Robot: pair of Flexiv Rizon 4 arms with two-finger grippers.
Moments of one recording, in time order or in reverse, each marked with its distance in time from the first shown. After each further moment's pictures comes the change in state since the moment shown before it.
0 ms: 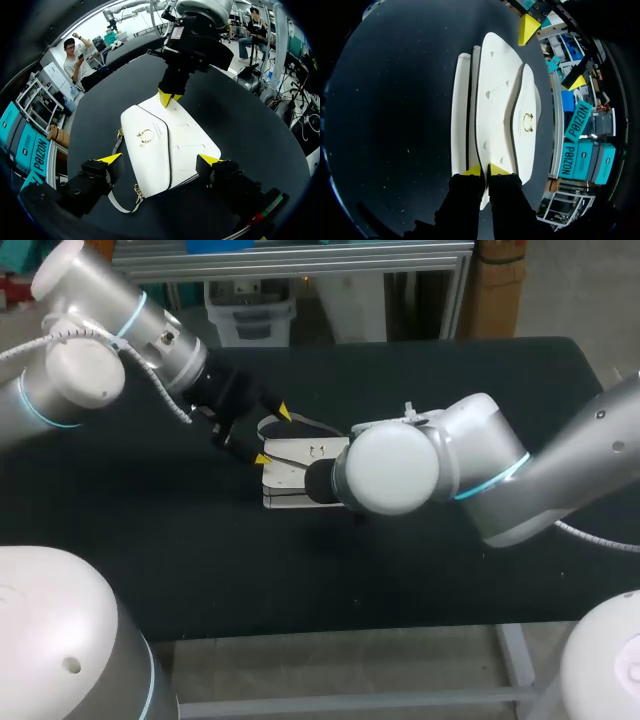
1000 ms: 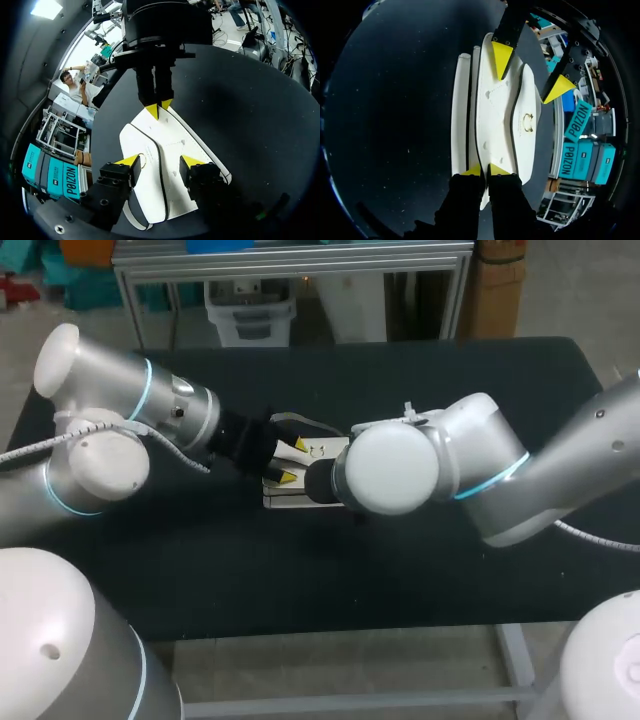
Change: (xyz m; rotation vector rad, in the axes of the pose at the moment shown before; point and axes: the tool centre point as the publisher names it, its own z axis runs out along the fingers) left arm 0.014 -0.024 0.040 -0.068 -0.230 0.270; right arm 0.000 0.000 0.000 0.000 0.000 0.000
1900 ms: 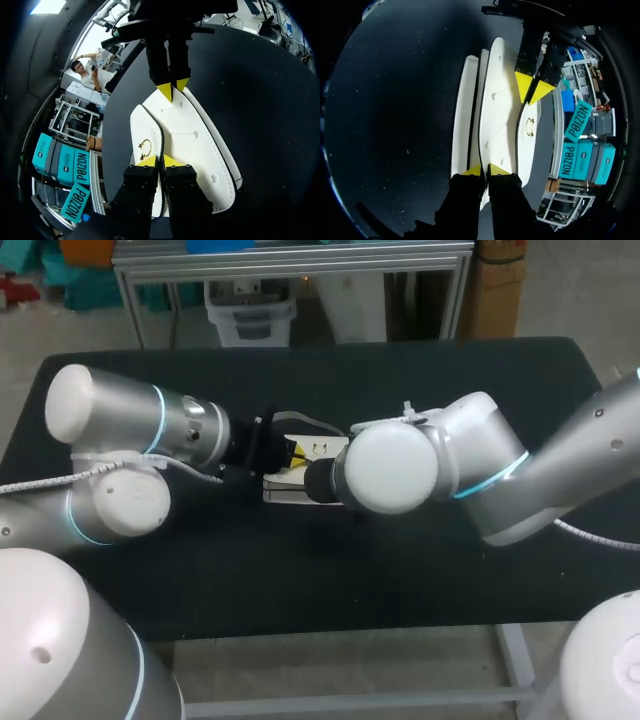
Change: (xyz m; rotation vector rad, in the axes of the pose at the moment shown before) left arm -0.010 0.018 0.013 -0.133 -0.119 -0.022; right arm -0.001 0.000 0.000 0.000 0.000 0.000
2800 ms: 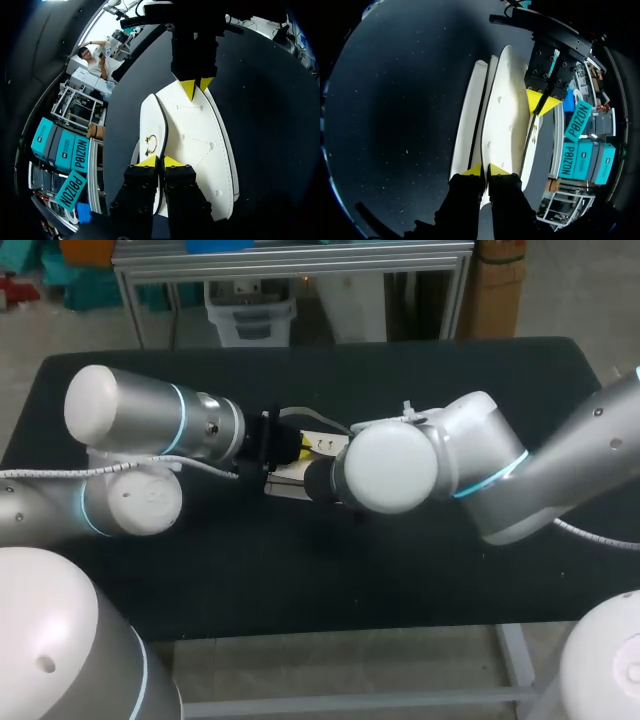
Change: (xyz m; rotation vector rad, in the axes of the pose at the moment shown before) left arm -0.020 0.003 0.008 -0.051 -0.027 -0.126; right arm -0.001 0.000 0.000 0.000 -0.001 0.000
